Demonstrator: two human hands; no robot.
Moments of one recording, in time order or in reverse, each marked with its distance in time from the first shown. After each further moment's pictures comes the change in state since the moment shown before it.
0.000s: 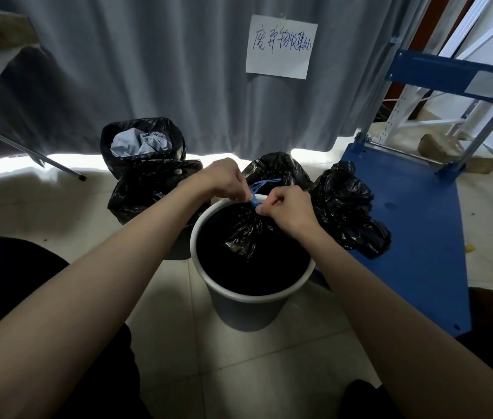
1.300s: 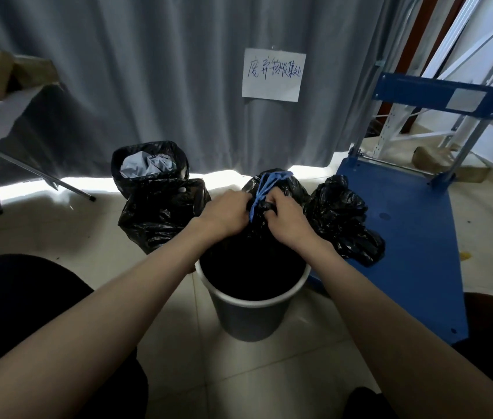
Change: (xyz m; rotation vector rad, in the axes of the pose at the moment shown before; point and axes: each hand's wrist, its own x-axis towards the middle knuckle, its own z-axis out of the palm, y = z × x) left_hand -0.034 0.011 0.031 0.366 0.236 0.165; right_hand -0.009 -0.007 -0.008 -0.196 -0.030 -0.160
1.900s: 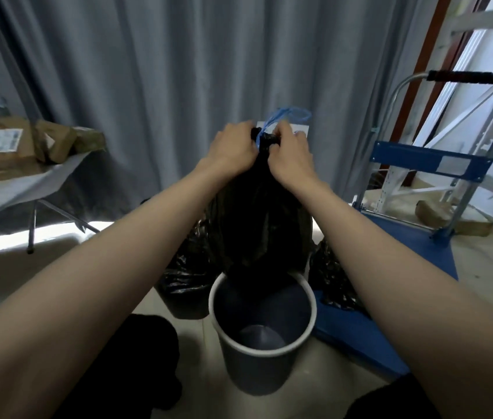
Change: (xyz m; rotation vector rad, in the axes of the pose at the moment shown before) left_hand 0.053 0.031 -0.200 -0.036 0.497 -0.029; right_hand 0.062 -0.155 -0.137 0.054 0.376 -0.131
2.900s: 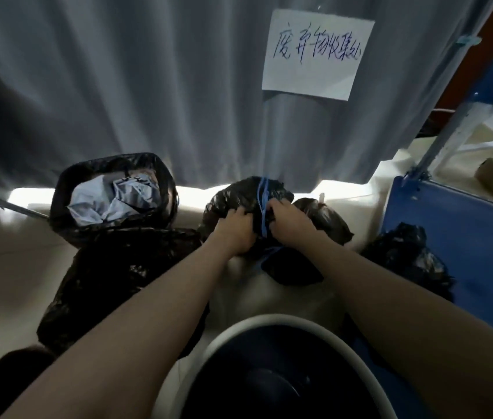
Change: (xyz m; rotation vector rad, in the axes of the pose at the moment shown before) left_hand 0.045 -0.197 0.394 0.164 -0.748 -0.128; right_hand 0.110 0.305 0.296 -0.341 -0.615 0.059
